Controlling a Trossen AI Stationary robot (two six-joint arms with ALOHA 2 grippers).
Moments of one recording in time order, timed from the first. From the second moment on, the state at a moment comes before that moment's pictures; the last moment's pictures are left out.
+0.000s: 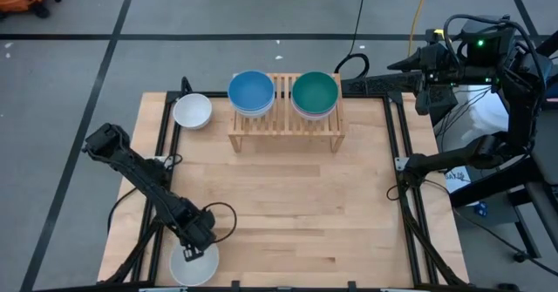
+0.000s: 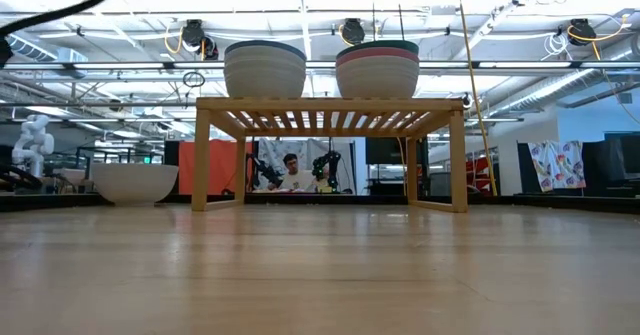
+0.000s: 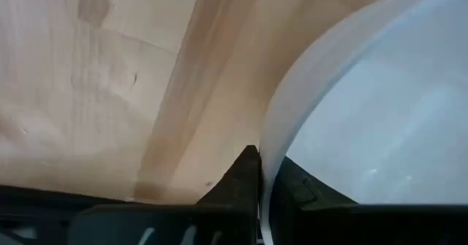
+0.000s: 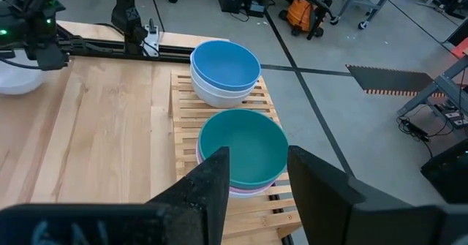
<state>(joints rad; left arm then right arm) -0.74 1.52 0.91 -0.87 0.33 -1.18 -0.65 1.25 2.23 -1.47 -0.27 -0.43</state>
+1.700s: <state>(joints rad) 0.43 1.47 2.04 -1.44 -0.04 -0.61 -0.65 1.25 2.23 -1.47 -0.26 -0.44</state>
